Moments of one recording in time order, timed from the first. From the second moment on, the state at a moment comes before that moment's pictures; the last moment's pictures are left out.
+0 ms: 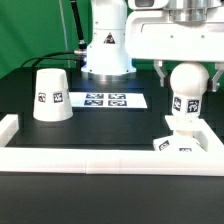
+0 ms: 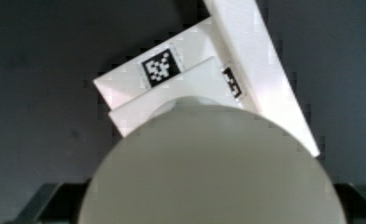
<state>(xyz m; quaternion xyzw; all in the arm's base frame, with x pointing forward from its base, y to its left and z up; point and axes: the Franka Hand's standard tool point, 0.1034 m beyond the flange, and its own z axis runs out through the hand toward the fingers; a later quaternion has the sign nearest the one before) 0.606 0.104 0.117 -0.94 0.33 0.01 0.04</state>
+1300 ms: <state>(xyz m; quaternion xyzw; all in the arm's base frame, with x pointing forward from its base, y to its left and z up) 0.607 0.107 0.118 -0.99 0.13 0.00 0.04</state>
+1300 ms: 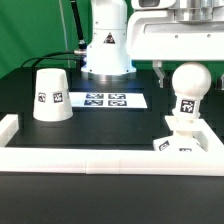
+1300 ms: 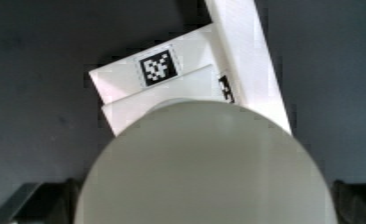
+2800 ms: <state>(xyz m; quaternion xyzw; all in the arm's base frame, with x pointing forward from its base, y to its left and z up) 0.608 0.105 0.119 -0.97 -0.26 -0.01 0.00</state>
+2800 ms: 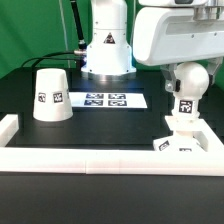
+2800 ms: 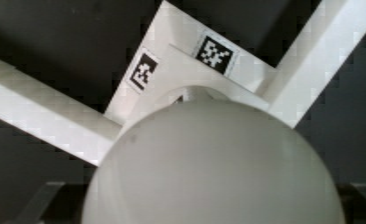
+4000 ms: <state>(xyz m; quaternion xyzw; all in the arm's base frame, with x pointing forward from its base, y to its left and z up) 0.607 0.102 0.117 -0.96 0.28 0.00 0.03</state>
